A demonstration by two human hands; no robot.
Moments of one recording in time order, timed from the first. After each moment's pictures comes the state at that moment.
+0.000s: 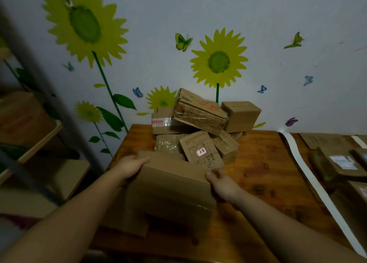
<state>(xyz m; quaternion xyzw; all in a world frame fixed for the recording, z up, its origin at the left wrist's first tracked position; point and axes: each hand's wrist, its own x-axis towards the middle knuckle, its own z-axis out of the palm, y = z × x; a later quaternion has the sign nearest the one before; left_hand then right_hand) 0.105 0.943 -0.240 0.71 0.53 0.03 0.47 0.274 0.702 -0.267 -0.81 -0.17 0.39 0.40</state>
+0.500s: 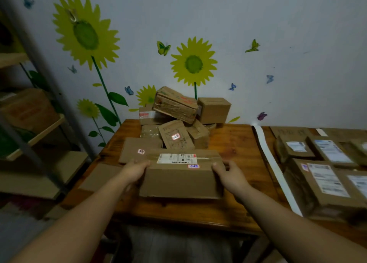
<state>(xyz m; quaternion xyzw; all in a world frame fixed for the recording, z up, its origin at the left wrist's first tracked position) 0.093 0.757 -0.242 0.64 0.55 0.11 0.53 0.272 0.525 -0.234 -0.82 -0.16 0.28 0.47</state>
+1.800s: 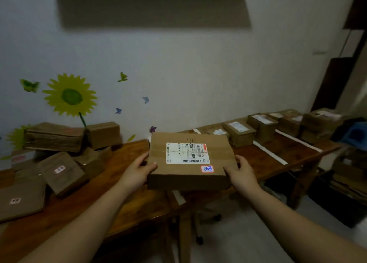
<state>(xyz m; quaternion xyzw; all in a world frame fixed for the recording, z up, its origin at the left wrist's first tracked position) 0.243 0.409 -0.166 0.74 0.19 0.10 0.64 0.326 0.129 -0.184 -0.82 0.00 0.00 0.58</state>
